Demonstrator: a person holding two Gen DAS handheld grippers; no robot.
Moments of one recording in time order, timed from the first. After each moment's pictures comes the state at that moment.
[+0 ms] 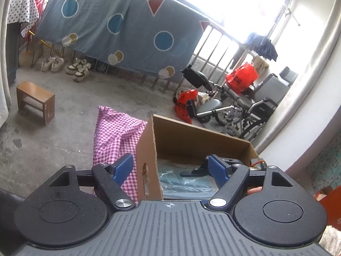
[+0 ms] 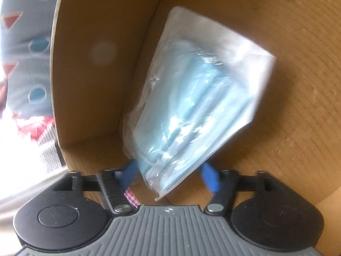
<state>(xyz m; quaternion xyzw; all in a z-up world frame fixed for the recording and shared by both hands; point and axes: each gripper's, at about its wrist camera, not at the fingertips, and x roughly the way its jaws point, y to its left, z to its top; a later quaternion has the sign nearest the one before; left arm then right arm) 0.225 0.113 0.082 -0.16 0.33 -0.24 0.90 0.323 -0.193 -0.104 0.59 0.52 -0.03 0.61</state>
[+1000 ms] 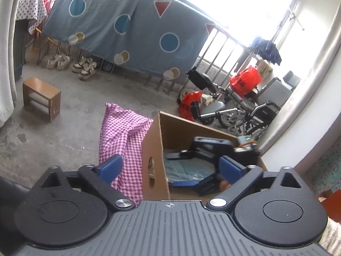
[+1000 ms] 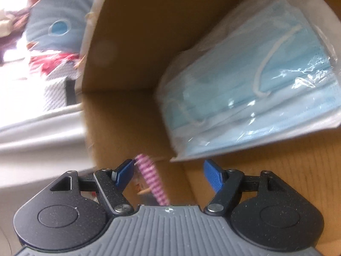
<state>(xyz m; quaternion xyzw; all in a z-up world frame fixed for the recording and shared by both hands) 0.212 0.126 0.074 -0.17 0.33 -0.22 0.90 0.402 -0.155 -0.085 0.51 0.57 0.13 0.63</state>
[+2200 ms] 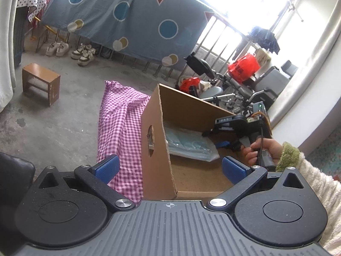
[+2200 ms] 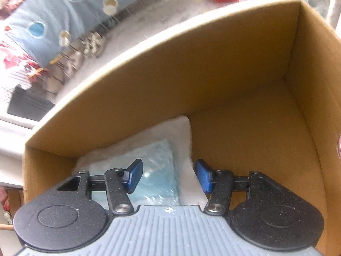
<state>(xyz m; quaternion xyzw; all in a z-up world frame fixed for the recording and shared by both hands) 0.175 0.127 0.051 -0.17 0.35 -0.23 0.89 0.417 -0.241 -0.042 0.28 0.53 -0.02 0.80</state>
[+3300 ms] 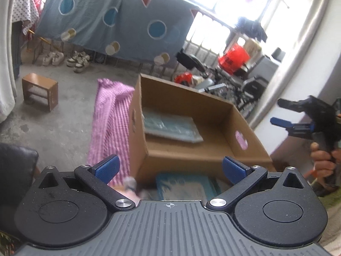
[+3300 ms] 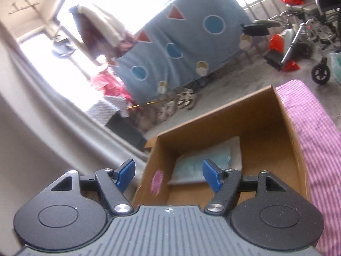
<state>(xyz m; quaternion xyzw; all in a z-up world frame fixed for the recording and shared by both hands) 0.109 0.105 0.073 -0.13 0.34 -0.23 0.90 0.178 -0.311 0.118 0.31 0.31 0.18 0.88</state>
